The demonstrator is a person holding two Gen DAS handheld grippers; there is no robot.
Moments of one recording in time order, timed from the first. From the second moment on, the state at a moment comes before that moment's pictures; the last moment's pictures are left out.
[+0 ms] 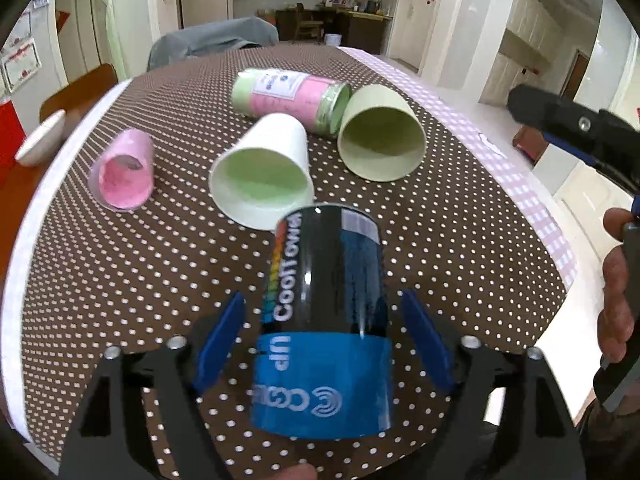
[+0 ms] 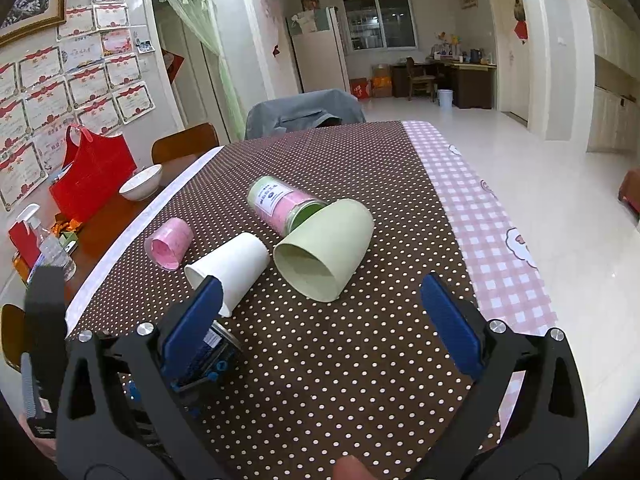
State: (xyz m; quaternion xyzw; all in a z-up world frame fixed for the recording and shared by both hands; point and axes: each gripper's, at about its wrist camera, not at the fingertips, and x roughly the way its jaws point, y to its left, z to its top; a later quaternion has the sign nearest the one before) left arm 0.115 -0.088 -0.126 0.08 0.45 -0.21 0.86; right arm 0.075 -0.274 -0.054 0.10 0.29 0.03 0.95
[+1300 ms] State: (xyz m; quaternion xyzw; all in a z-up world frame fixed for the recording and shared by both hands) left arm 0.068 -0.014 -0.022 0.06 0.22 -0.06 0.97; right arm 0.071 -0.215 -0.025 0.08 0.31 0.09 0.94
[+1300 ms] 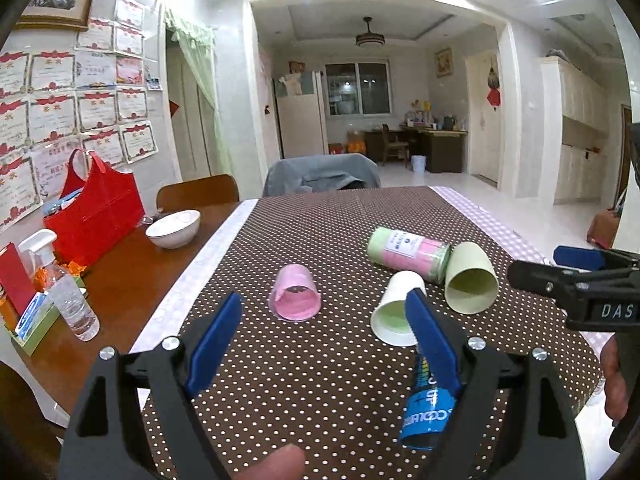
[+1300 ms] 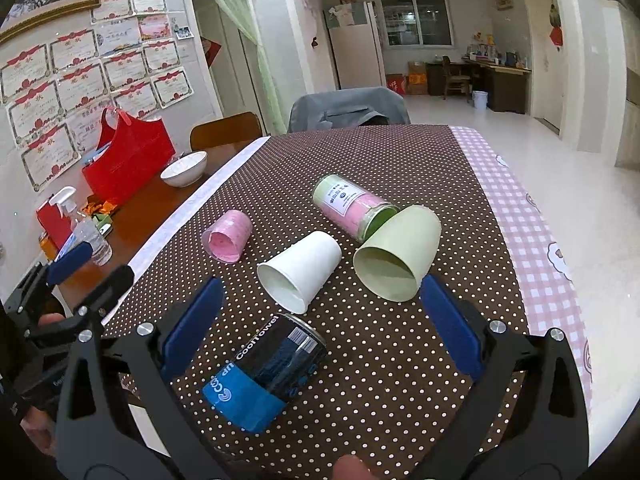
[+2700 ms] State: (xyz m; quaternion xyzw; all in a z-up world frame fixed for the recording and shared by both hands) left arm 0.092 0.053 -0.077 0.01 0.24 -0.06 0.97; right arm 0.161 -0.163 -0.113 0.19 0.61 0.03 0.77
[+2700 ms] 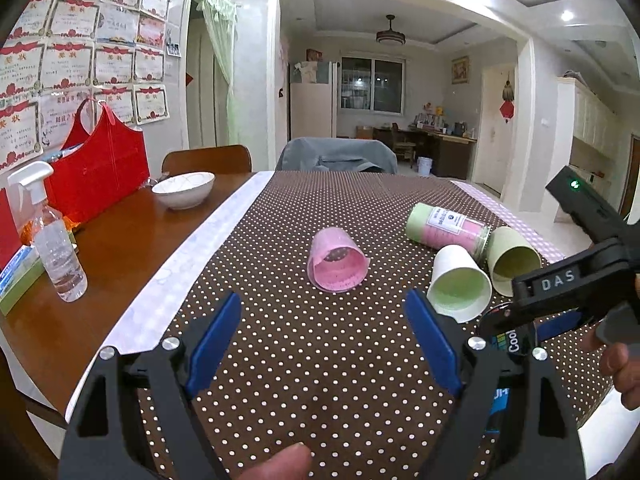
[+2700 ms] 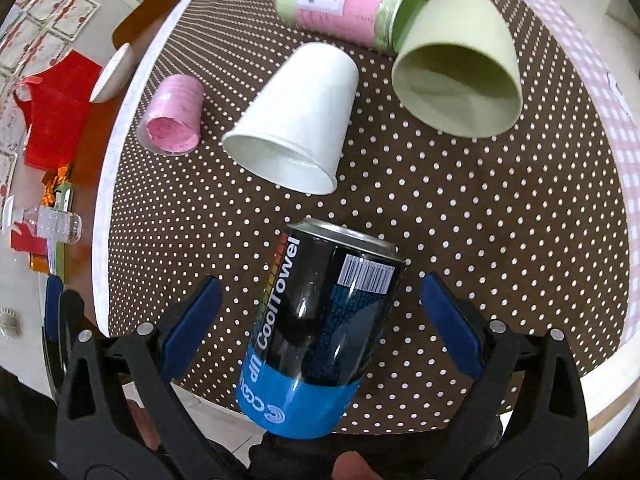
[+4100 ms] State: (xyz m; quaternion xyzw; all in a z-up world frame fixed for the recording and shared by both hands) left arm 0.090 0.032 -0.065 0.04 0.25 -0.05 0.97; right arm 0.152 -0.176 -0.095 0.20 0.51 0.14 0.83
